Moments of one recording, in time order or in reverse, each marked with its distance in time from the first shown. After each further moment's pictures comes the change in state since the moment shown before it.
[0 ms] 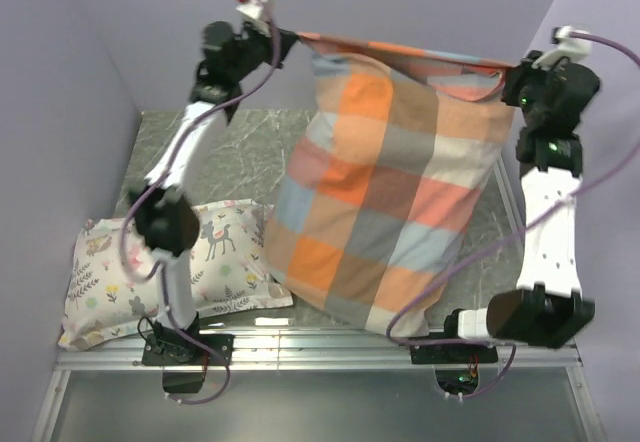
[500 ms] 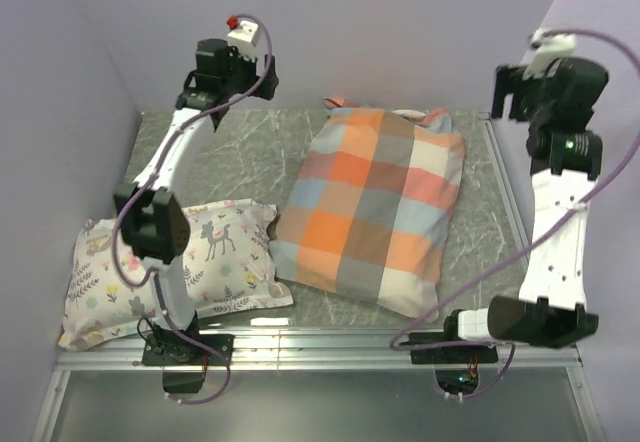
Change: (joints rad) left arm 0.046 0.092 -0.075 -0.342 -0.278 0.185; right arm 0.040 0.101 0.256 -0.428 0.164 -0.362
